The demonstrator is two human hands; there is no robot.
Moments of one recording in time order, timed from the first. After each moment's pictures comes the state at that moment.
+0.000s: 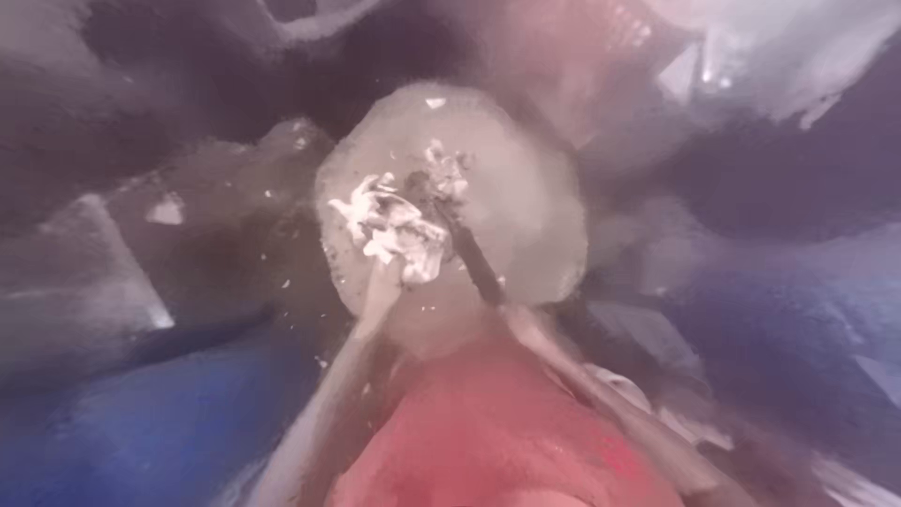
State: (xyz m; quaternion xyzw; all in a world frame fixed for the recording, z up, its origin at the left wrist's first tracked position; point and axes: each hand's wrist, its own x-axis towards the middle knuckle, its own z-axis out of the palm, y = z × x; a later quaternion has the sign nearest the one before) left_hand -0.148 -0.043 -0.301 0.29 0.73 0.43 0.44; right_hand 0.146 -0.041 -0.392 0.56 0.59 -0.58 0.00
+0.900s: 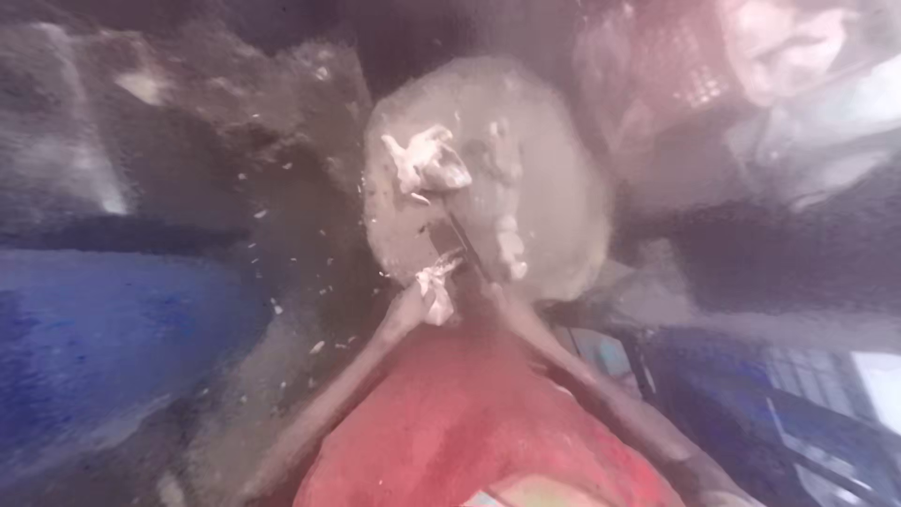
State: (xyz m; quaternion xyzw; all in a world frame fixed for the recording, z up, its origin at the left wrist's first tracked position) left_hand -0.161 -0.181 -0.412 0.35 0.78 0.11 0.51; right_hand 0.072 -0.068 -0.361 0.50 0.72 -0.47 0.10
